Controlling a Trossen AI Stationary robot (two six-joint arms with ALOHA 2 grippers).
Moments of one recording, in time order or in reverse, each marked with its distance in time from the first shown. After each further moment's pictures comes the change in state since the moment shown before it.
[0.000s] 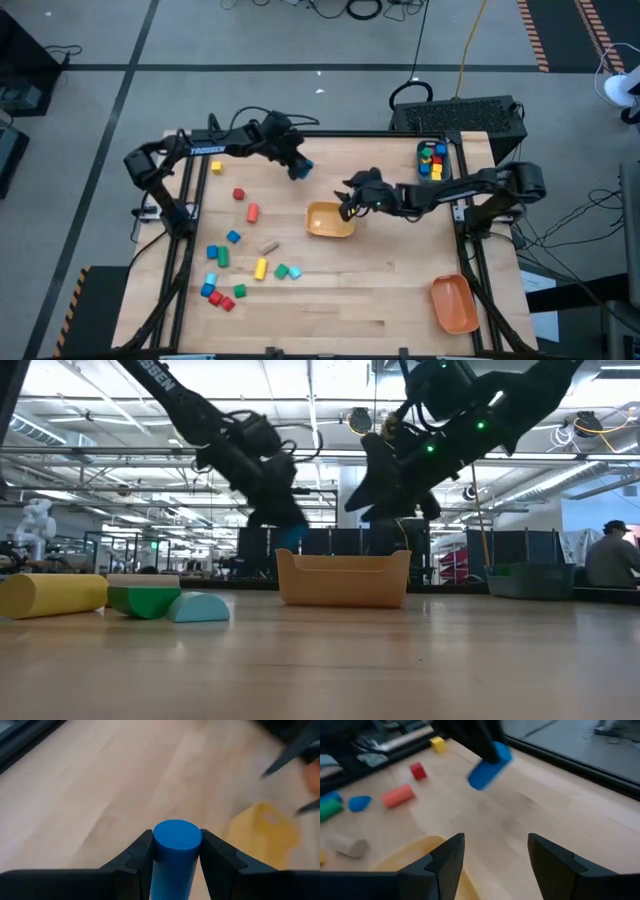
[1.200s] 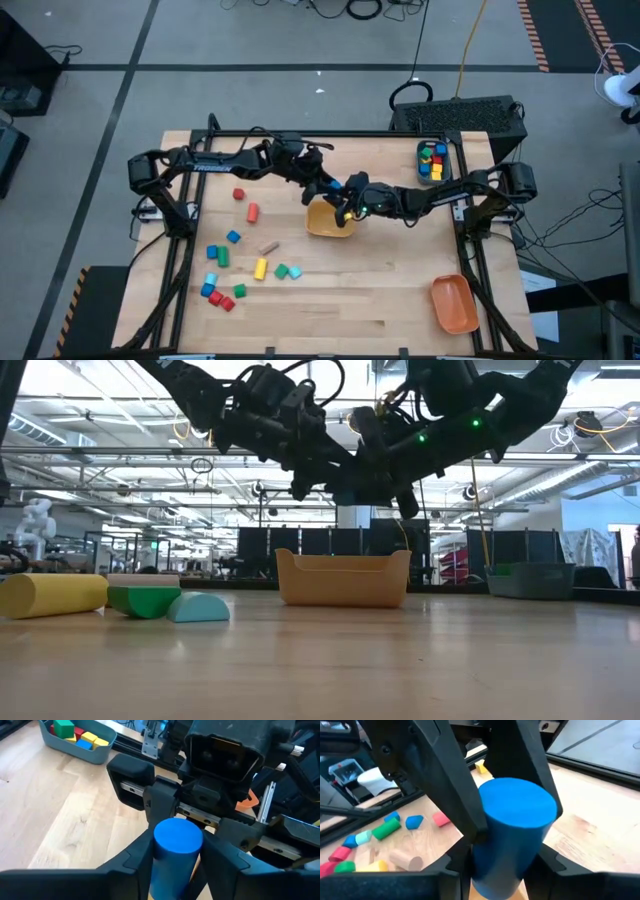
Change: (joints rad) left arm -0.251 -0.003 0.002 0.327 0.067 -0.093; right arm 0.025 0.059 0.000 0.238 -0.116 -0.009
